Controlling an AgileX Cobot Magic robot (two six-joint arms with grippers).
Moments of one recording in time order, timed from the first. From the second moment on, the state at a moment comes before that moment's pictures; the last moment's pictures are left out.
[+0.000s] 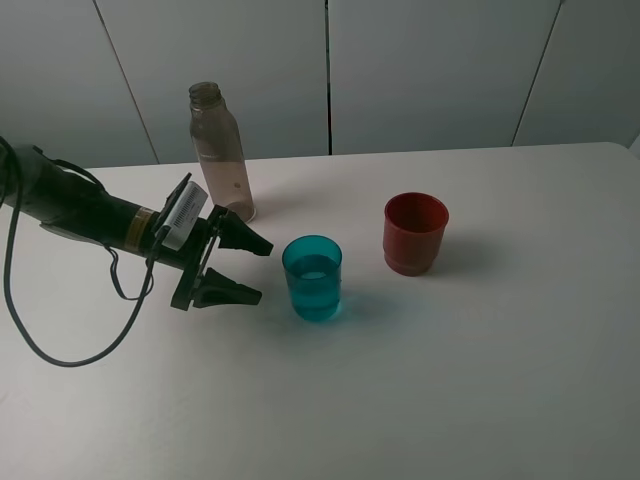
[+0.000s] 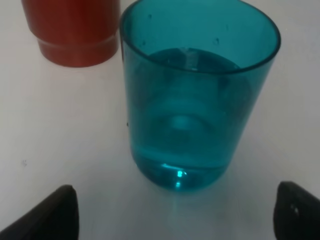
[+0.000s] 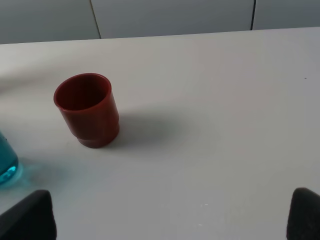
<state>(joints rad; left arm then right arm) -0.11 2.28 -1.09 1.75 -1.21 -0.57 -0.04 0.00 -0.50 0.15 1.10 -0.04</state>
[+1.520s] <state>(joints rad) -0.22 2.29 -1.09 1.69 -1.19 -0.50 -0.04 0.00 -0.50 0.15 1.10 -0.04</state>
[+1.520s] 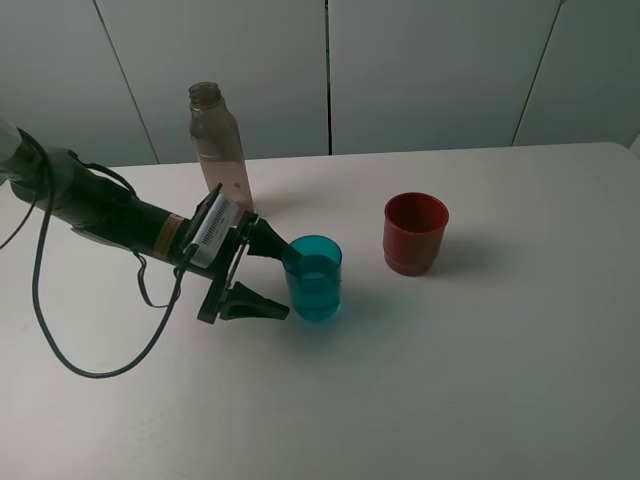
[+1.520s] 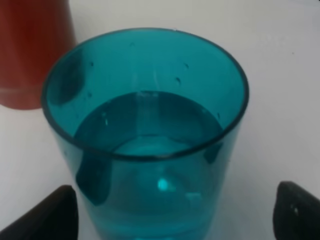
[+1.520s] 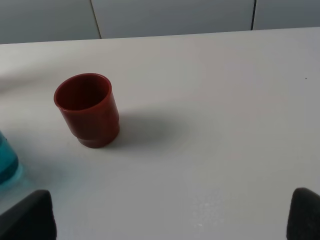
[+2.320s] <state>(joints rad) -0.24 2.29 -1.09 1.62 -1.17 -0.44 -0.04 0.00 -0.50 0.15 1.10 -0.04</state>
